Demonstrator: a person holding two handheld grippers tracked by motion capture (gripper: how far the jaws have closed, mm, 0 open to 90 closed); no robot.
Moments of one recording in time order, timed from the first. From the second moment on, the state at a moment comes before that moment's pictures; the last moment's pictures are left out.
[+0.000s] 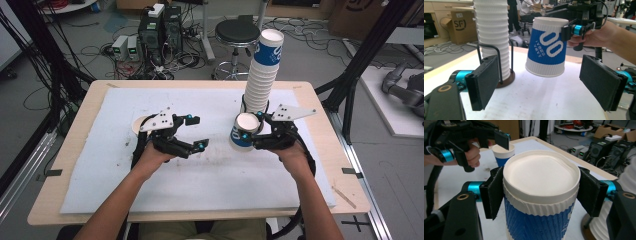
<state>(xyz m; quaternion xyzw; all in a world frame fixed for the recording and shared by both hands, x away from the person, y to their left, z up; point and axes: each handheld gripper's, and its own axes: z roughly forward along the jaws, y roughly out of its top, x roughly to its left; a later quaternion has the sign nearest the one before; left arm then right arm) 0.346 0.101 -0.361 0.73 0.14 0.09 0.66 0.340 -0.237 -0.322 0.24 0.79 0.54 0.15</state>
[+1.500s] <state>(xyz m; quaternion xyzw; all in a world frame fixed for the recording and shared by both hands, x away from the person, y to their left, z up) 0.336 0.076 -0.379 0.75 0.09 0.05 0.65 0.329 -0.180 -0.328 0.17 0.78 0.60 0.05</state>
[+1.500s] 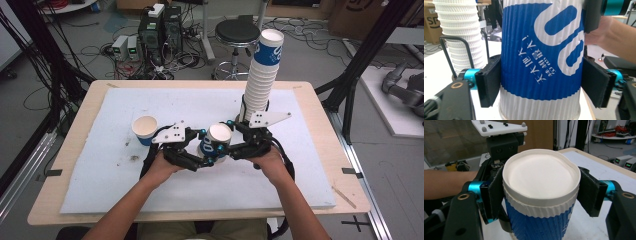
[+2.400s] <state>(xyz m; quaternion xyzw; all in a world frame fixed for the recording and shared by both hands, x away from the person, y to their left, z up) 0.342 0.080 -0.350 0.84 0.07 0.04 0.54 0.344 -0.172 -0.280 0.07 0.89 0.45 0.06</state>
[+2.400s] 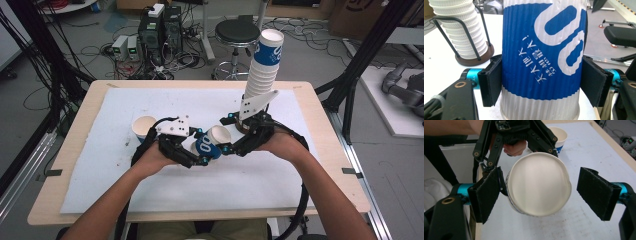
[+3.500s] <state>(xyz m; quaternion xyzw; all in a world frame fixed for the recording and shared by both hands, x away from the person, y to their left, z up) 0.343 0.098 -0.370 0.76 0.09 0.03 0.64 0.347 -0.184 -0.303 0.09 0.88 0.46 0.02</state>
